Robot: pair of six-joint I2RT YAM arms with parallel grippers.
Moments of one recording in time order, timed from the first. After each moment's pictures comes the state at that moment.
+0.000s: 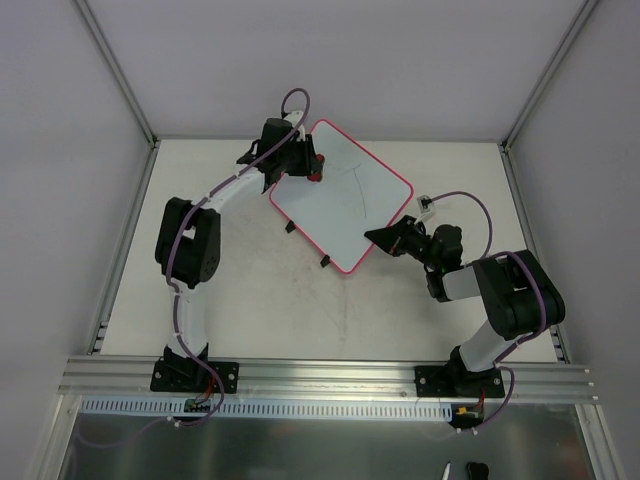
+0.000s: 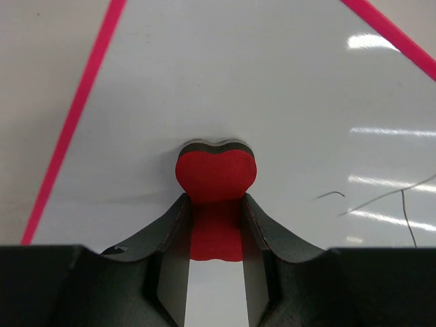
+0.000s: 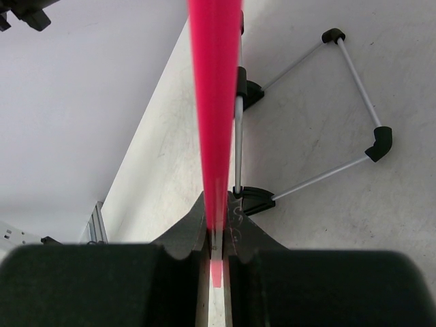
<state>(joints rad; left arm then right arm) -0.41 2.06 1.66 -0.12 0.22 -0.35 0.26 1.63 0.40 1.15 -0.62 0.83</state>
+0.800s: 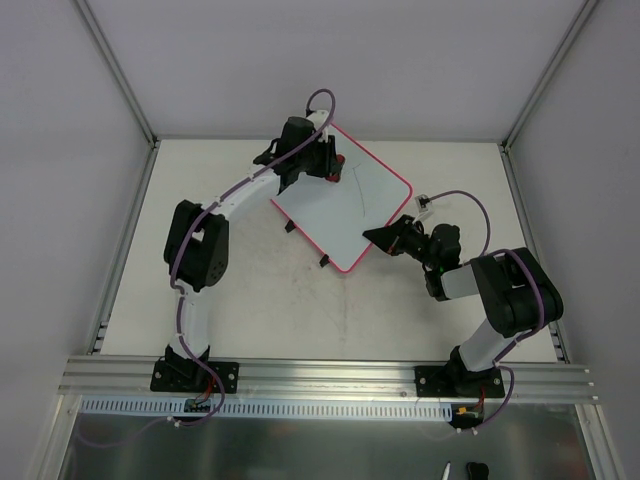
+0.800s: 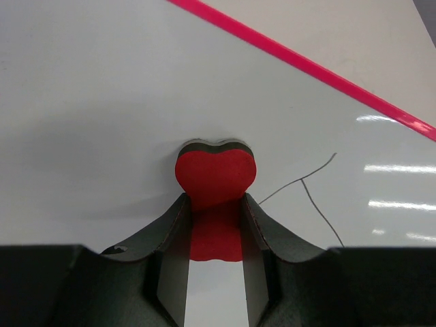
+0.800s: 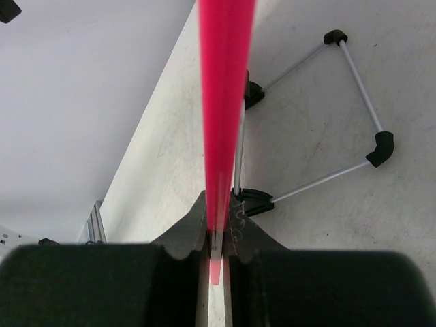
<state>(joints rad) -0.49 2.08 1.75 -0.17 0.19 -0.29 0.27 1.65 0.41 1.15 -0.61 0.82</state>
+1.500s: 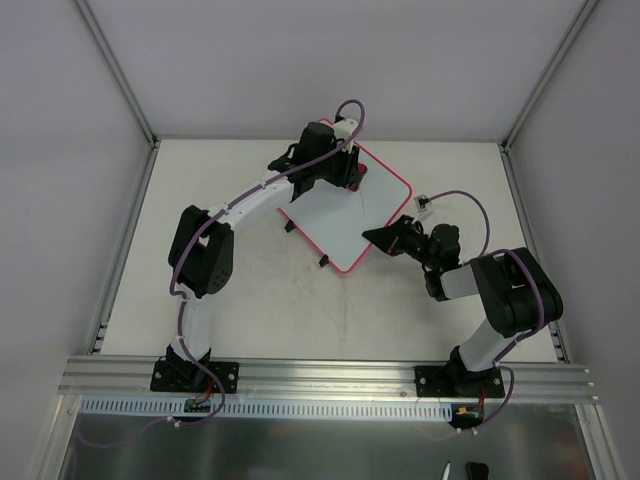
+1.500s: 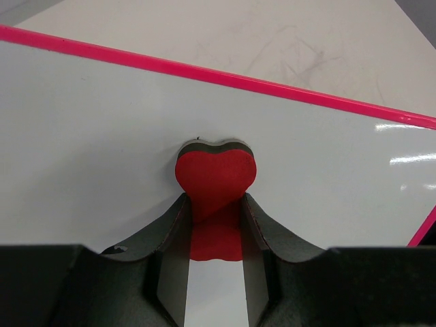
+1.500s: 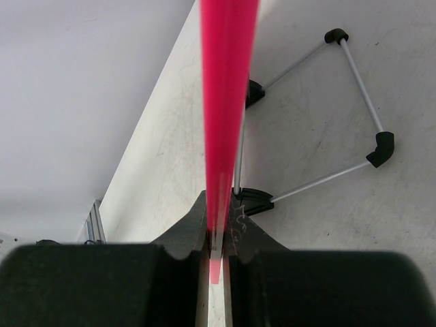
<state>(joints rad) -0.60 2.06 1.76 -0.18 0.24 -0.15 0.28 1.65 0.41 1.15 -0.61 0.81</state>
